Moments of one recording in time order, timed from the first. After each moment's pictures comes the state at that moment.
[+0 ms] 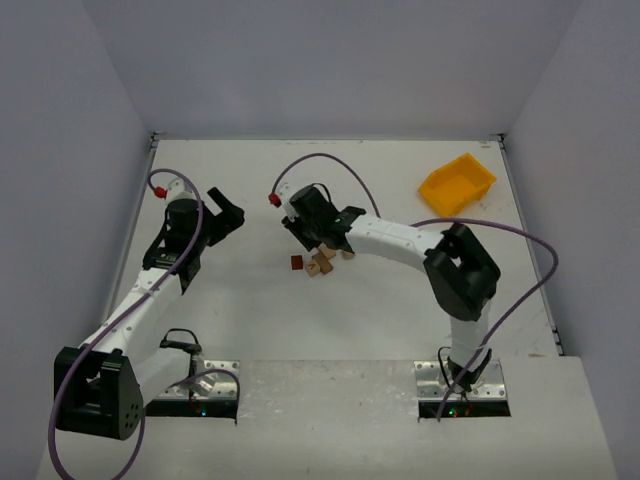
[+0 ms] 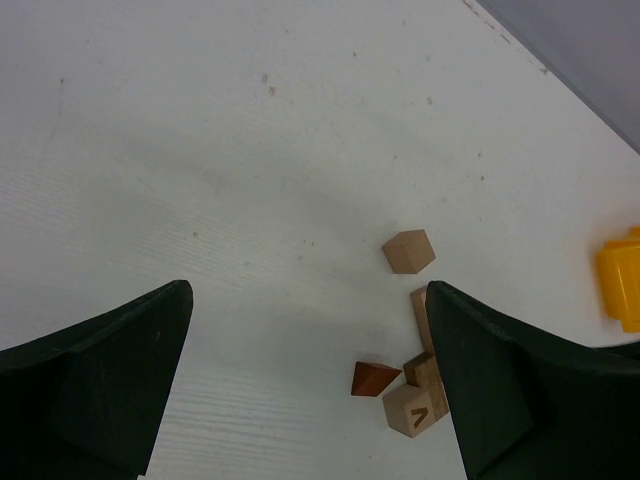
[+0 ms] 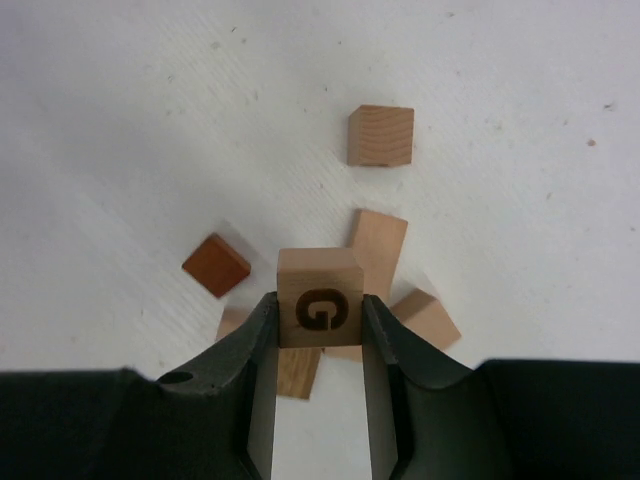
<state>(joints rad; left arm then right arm) -0.09 1.03 0.63 -0.09 -0.08 -0.67 0.84 1.90 1.34 -0.25 0.13 -0.12</state>
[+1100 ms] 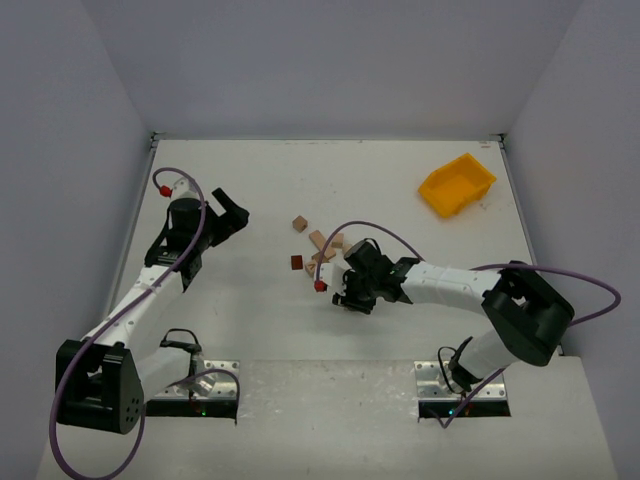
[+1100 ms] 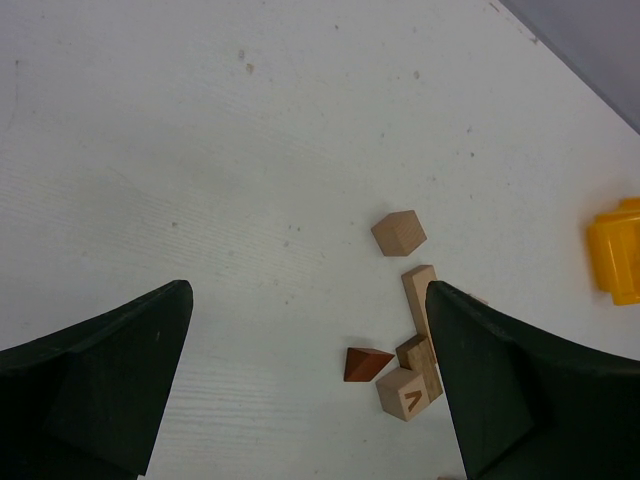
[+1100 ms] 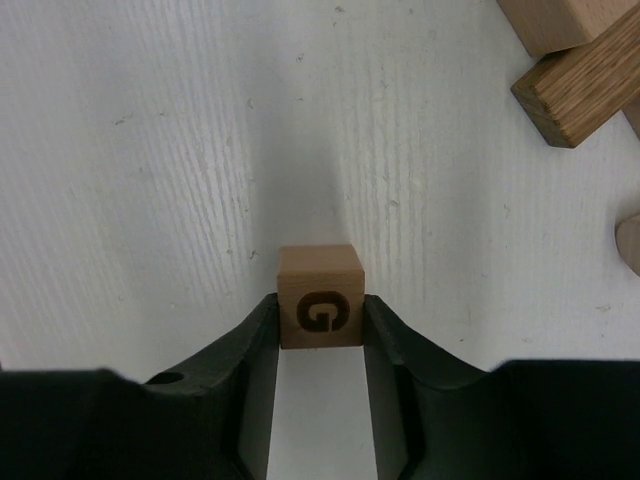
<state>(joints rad) -0.09 1.07 0.63 -0.07 -0.01 -0.67 0.84 1.50 0.67 -0.22 -0.23 -0.56</state>
